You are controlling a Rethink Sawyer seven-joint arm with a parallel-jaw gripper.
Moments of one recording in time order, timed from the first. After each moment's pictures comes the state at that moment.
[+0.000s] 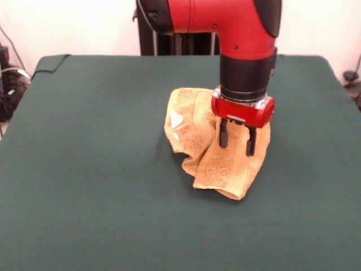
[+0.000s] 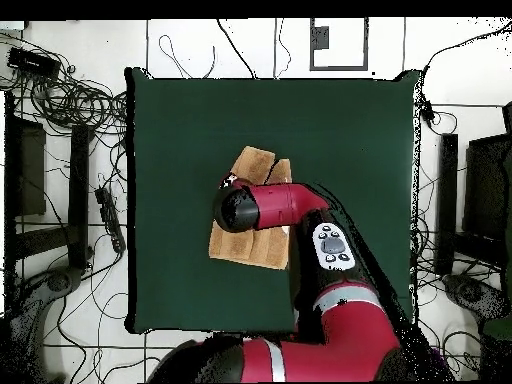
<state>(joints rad) -0.20 -0.45 0.15 1.56 -0.33 0.33 2.51</state>
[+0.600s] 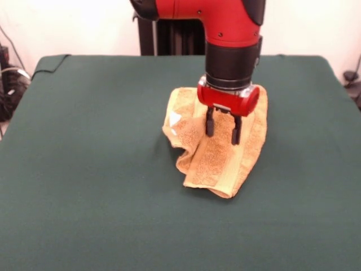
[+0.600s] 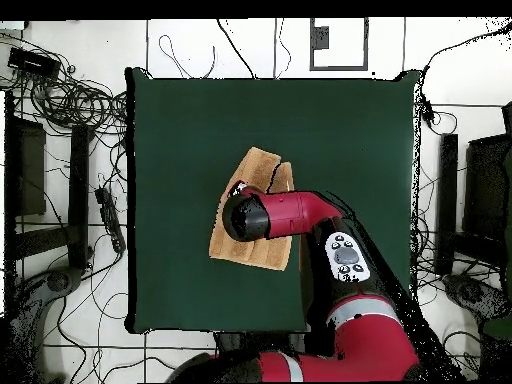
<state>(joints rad) -0.23 -0.48 0.15 1.59 -0.35 0.33 2.51</state>
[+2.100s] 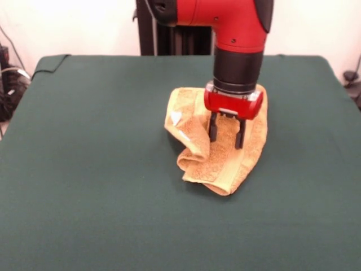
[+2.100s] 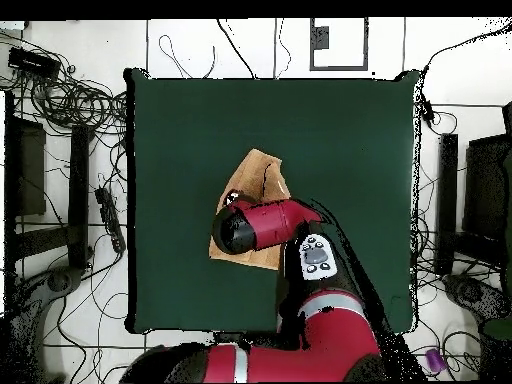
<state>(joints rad) -0.12 -0.42 0.05 1.59 -0.42 0.20 2.51</state>
